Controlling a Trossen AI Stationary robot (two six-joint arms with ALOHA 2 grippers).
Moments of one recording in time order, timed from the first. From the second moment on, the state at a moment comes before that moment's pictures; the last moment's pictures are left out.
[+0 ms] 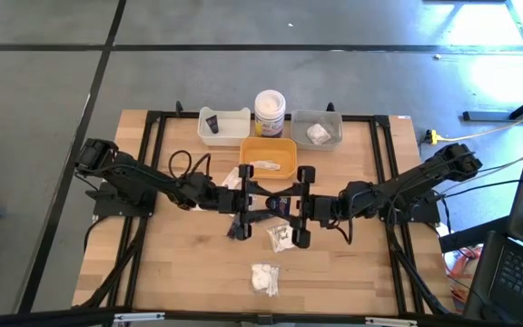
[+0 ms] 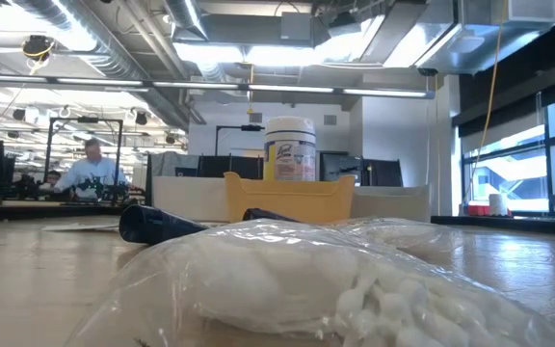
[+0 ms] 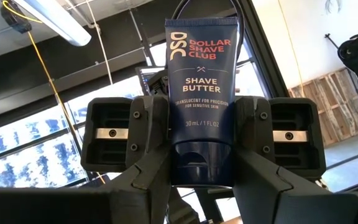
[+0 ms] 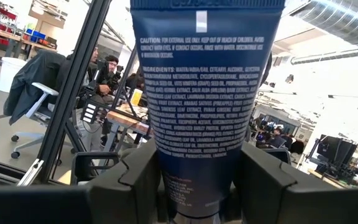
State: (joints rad) left arm -0.22 1.56 0.90 1.04 -0.11 0.41; right arm 0.40 1.46 0.97 0.76 0.33 -0.45
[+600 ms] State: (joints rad) left arm -0.22 1.56 0.90 1.00 -0.14 0.41; right arm 0.45 1.44 0.97 0.74 0.44 -0.46
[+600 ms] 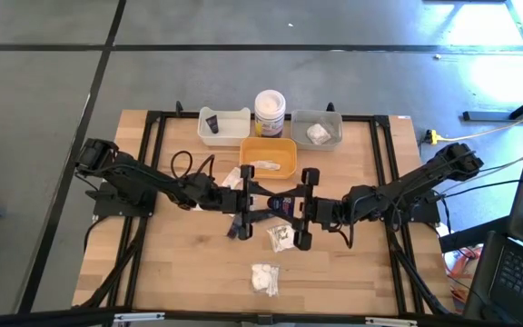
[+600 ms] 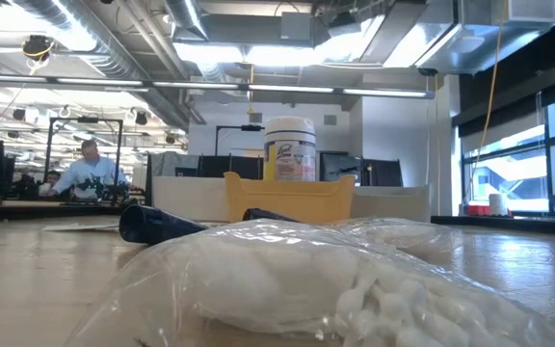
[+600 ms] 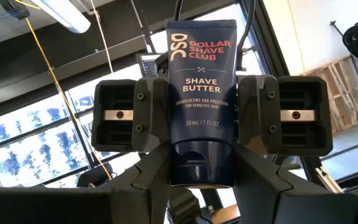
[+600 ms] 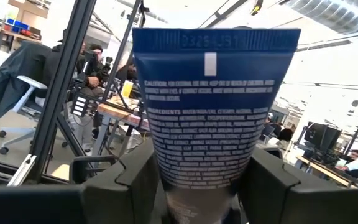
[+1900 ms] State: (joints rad) left arm -0.26 1.54 0.90 0.86 -0.36 0.42; right arm 0.45 1.44 0.97 0.72 0.65 -0.52
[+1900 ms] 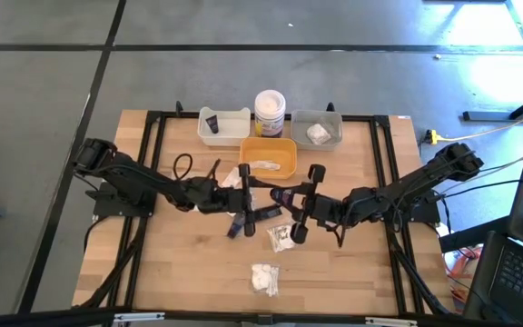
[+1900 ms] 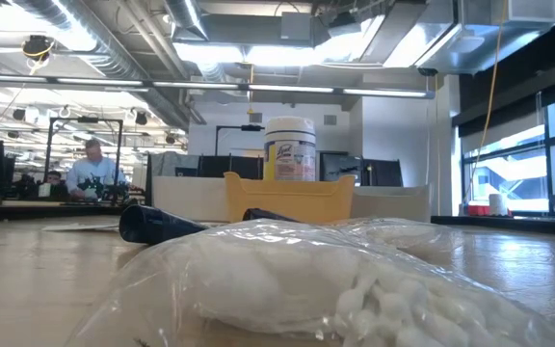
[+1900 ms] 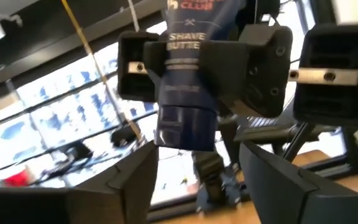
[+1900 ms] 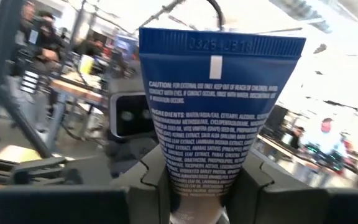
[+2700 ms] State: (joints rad) left arm -0.38 1.49 0.95 0.79 -0.78 0.28; right arm 0.44 1.44 0.97 0.40 1.08 -0.54
